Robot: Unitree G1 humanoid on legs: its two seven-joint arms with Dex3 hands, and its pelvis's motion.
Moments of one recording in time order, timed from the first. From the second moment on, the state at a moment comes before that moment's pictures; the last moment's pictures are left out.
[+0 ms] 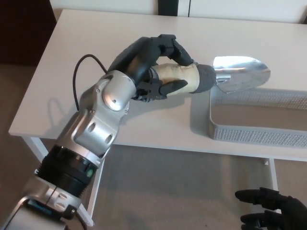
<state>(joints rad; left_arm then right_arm) -0.70 0.20 -0.35 0.36 0.32 0.32 -0.14 0.19 -0.35 0.06 0.27 0.00 0.01 0.31</state>
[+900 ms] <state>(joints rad) -0.80 0.15 -0.19 0.44 0.07 0.34 -0.50 0.17 -0.35 0.07 0.28 -0.01 0.01 0.31</state>
